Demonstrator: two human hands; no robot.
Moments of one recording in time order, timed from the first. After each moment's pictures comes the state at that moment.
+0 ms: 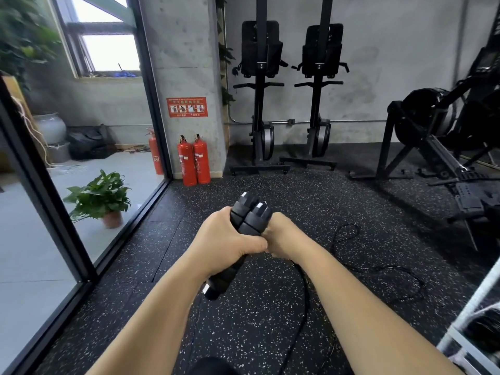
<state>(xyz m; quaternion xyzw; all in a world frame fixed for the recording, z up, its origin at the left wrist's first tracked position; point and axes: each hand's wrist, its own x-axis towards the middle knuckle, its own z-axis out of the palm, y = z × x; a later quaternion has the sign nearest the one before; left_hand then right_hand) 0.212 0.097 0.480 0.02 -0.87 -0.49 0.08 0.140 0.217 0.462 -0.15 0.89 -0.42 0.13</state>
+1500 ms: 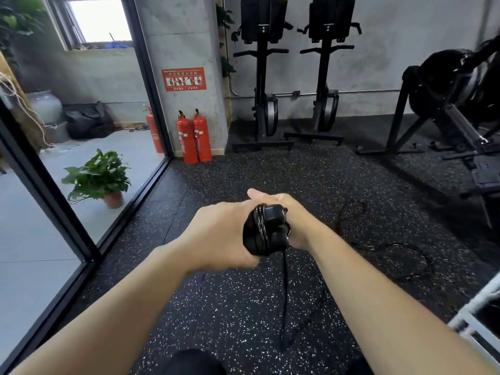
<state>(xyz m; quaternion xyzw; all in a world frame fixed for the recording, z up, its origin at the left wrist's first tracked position) 0.192 0.096 0.464 -0.14 -0.98 -0.12 0.07 0.109 0.236 0.434 -0.20 0.65 -0.69 0.24</state>
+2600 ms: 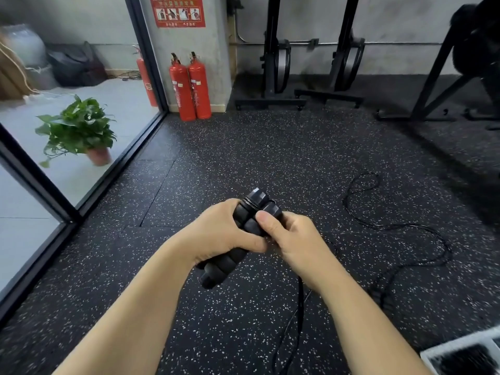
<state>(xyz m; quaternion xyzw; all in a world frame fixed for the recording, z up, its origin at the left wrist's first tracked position) 0.095 0.102 0.348 0.06 -0.87 -0.47 -0.12 0.076 0.258 0.319 -0.12 0.74 -0.64 0.15</state>
